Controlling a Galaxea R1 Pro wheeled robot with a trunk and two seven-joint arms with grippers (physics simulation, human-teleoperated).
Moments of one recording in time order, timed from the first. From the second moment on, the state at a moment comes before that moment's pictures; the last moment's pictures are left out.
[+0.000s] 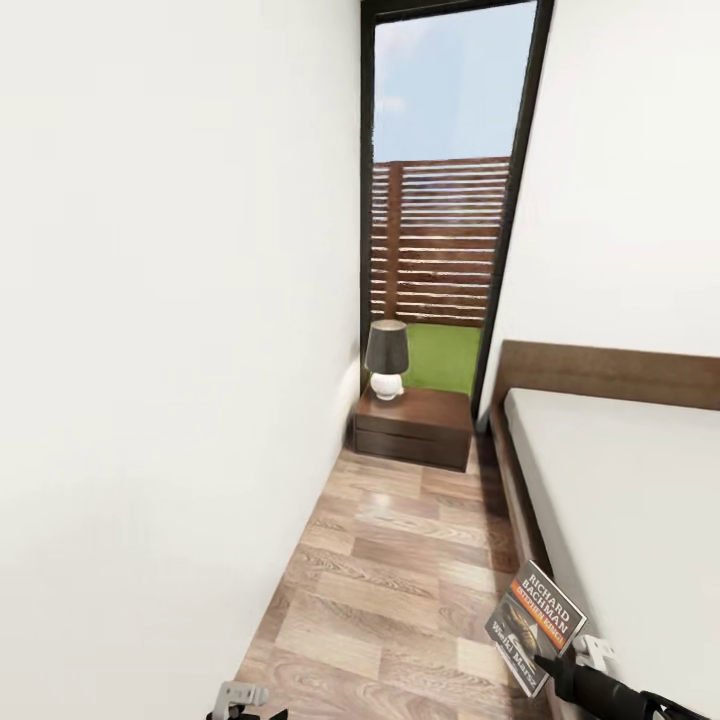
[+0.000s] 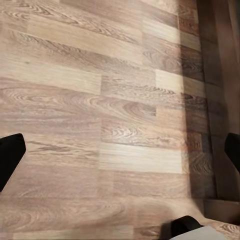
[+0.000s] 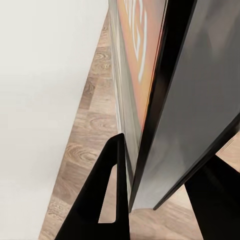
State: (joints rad) left arm -0.34 0.07 -0.12 -0.26 0.22 -0.13 -0.48; right arm -0.47 -0.36 0.06 -0.17 -0.44 0.04 0.81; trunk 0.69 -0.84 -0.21
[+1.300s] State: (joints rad) left arm -0.34 0.07 -0.12 -0.26 0.22 -0.13 -0.48; right arm -0.47 -0.36 0.06 -0.17 -0.44 0.04 0.81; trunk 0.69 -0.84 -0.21
